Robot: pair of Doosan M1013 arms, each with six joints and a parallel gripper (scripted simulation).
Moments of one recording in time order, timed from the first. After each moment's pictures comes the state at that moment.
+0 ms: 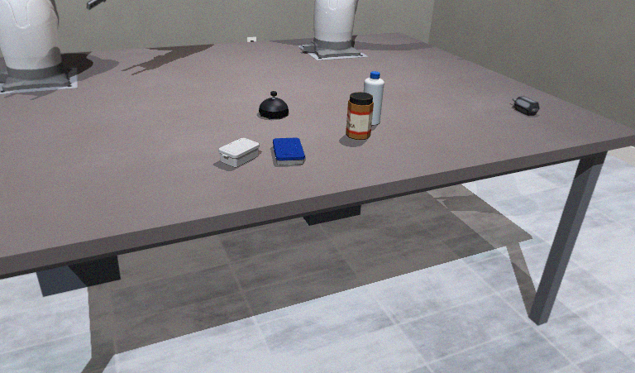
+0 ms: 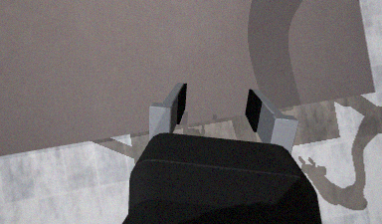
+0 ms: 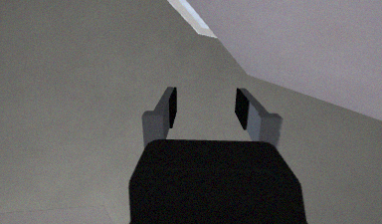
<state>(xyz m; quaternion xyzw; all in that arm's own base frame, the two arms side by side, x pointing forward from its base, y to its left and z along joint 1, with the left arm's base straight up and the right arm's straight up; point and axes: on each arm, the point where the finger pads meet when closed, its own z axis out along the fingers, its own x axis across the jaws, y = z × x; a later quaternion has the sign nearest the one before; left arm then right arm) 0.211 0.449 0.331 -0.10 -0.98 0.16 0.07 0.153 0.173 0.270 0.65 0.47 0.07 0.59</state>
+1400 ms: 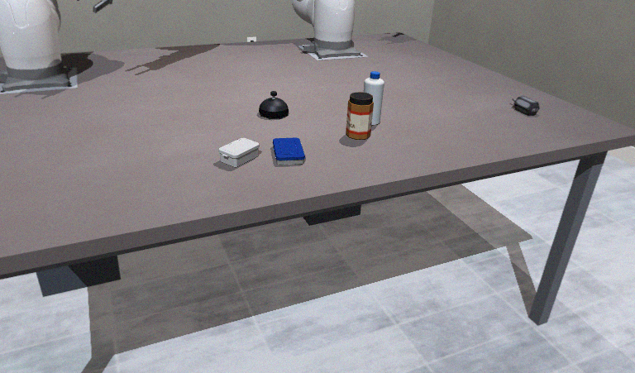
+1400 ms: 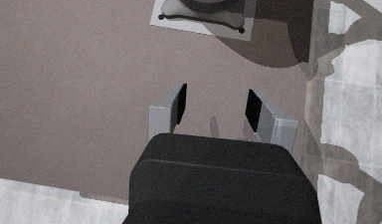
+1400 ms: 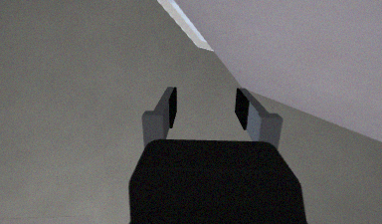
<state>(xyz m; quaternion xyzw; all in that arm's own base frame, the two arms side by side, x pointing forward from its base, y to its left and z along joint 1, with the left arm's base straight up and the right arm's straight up) -0.045 0.300 0.268 0.05 -0.98 0.22 0.00 0.153 0.189 0.262 0.65 0.49 0.04 0.58</state>
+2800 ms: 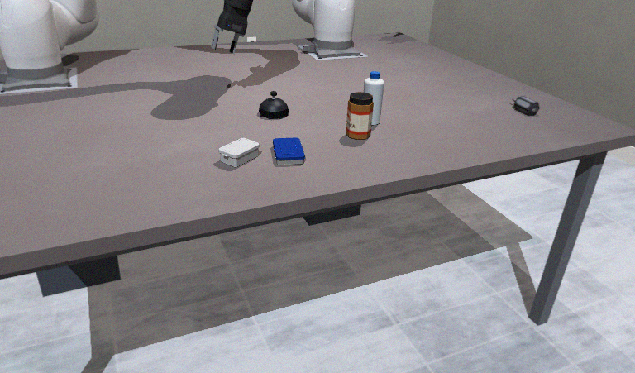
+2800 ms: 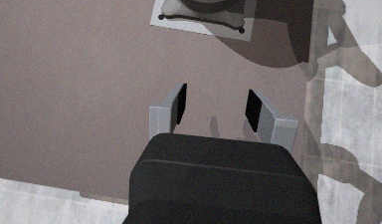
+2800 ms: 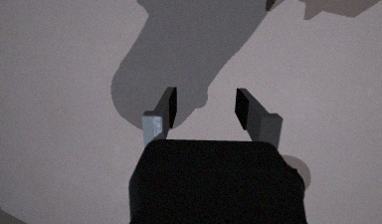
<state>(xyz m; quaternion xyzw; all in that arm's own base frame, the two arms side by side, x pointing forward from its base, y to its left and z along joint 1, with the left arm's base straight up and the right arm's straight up) -0.045 0.300 0.268 0.05 -0.98 0.22 0.00 0.325 0.524 0.161 0.67 0.72 -0.10 0.11</state>
